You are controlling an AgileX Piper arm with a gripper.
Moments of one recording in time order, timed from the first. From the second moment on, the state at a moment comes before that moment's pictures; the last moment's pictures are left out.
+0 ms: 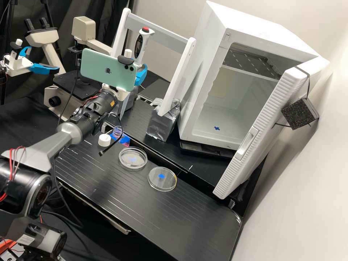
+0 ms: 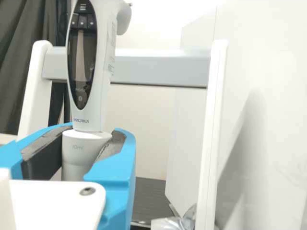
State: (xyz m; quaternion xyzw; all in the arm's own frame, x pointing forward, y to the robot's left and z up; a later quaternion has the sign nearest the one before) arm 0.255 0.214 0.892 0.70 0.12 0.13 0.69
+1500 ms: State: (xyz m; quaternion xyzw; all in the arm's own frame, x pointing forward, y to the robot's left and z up) arm 0.258 0.165 0.837 0.69 0.11 0.08 0.71
